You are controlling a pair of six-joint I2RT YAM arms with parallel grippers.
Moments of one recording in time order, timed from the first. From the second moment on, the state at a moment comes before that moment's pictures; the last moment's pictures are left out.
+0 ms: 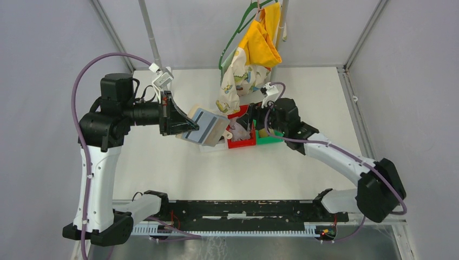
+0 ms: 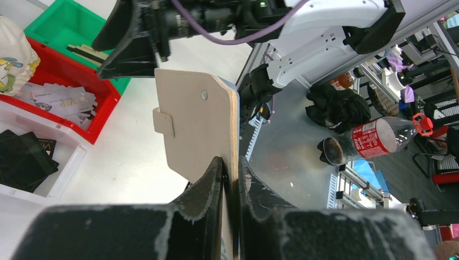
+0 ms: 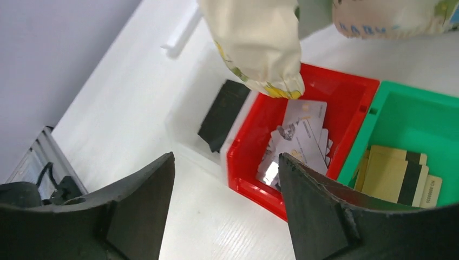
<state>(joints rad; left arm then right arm) -0.18 1.10 1.69 -1.17 1.08 -0.03 0.63 1.36 0.89 0.13 -0.18 0.41</state>
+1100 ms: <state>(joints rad) -0.18 1.11 1.64 -1.45 1.05 0.40 0.82 1.15 0.97 0.21 -0.74 0.26</state>
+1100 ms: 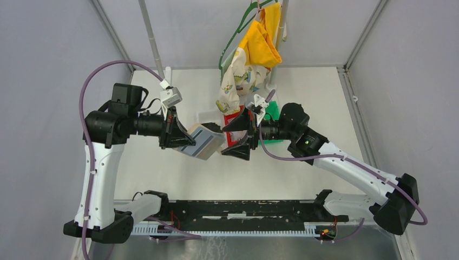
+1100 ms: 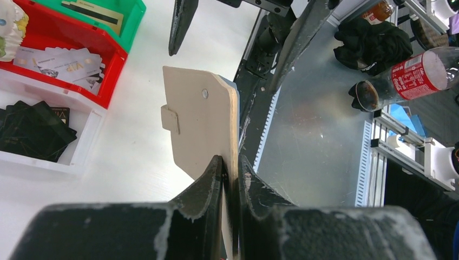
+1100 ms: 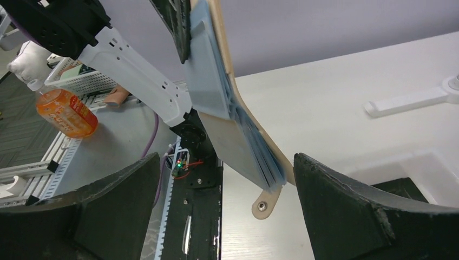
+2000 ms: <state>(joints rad) -0.18 1.09 1.65 -1.47 1.11 0.48 0.86 1.34 1.13 0.23 -0.87 0.20</state>
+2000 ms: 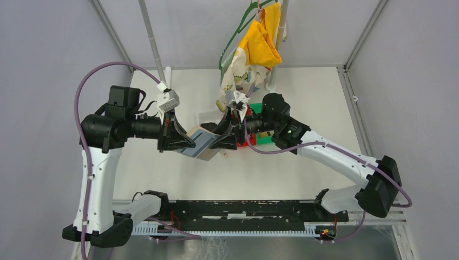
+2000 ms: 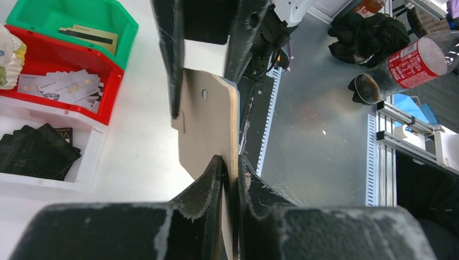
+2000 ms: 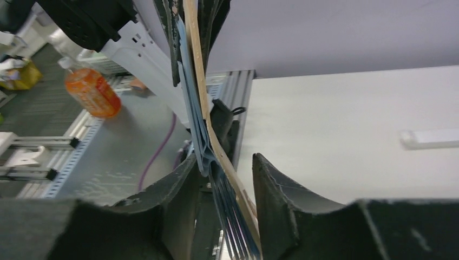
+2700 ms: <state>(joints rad) -0.19 1.05 1.65 -1.47 1.11 0.48 0.87 1.37 1.14 0.19 -0.91 0.26</state>
